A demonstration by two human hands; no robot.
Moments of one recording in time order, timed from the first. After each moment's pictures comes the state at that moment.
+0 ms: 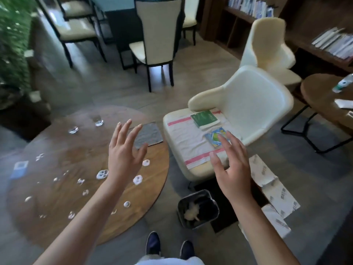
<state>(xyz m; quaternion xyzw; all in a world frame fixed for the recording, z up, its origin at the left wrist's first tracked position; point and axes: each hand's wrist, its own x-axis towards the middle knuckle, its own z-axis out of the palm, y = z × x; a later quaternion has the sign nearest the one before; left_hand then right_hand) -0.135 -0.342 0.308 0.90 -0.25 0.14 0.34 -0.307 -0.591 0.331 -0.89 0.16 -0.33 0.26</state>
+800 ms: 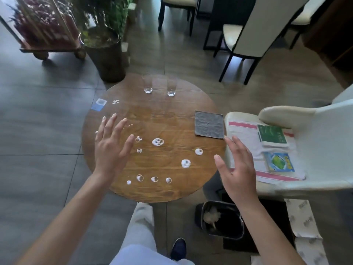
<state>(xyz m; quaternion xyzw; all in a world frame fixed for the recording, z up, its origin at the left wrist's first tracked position) -0.149 -0.107 0.232 0.94 0.04 0.19 0.29 -0.202 -0.457 0.281 -0.93 0.01 -0.13 0.33</state>
